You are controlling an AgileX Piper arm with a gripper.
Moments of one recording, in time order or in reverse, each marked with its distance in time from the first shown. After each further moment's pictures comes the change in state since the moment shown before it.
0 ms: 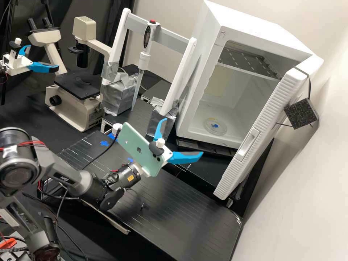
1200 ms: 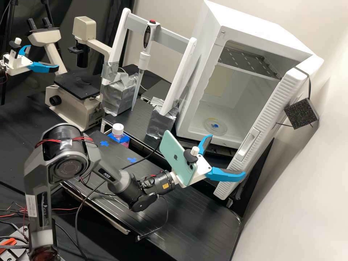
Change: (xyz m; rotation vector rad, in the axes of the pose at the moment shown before) arm 0.071 0.019 0.055 -0.206 -0.124 0.138
